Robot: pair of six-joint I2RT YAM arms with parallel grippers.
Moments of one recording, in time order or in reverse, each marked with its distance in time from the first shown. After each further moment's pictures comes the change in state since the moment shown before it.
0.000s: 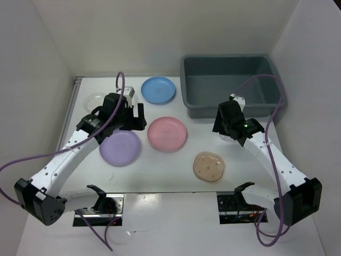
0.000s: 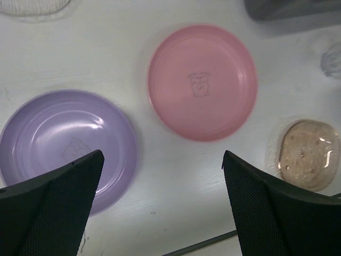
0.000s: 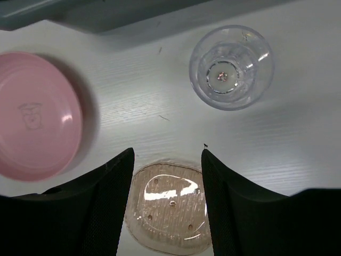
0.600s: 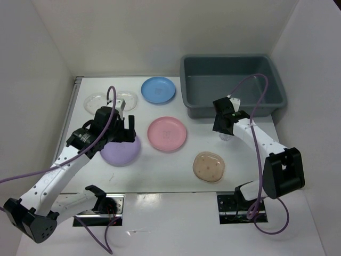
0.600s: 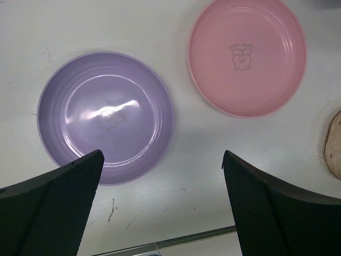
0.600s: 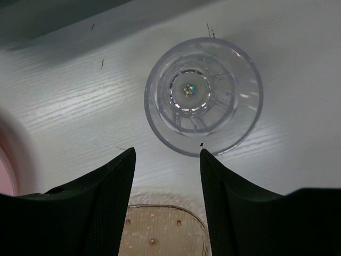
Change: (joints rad) left arm 0.000 -0.156 -0.143 -0.092 -0.102 0.040; right arm -0.078 0.290 -0.003 0.070 0.082 -0.001
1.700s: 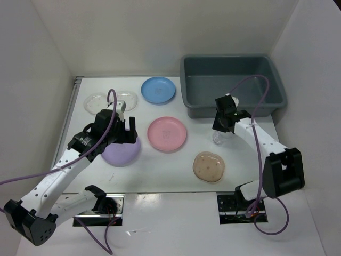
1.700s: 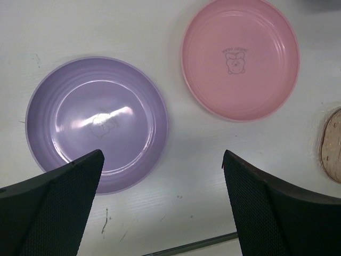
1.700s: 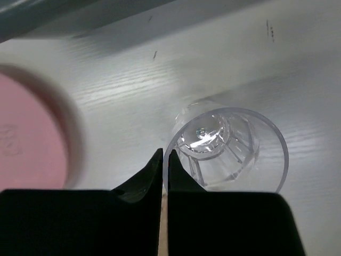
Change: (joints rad) left arm 0.000 -0.039 -0.079 0.085 0.018 0.000; right arm -0.031 0.040 -0.001 0.101 -0.179 -0.013
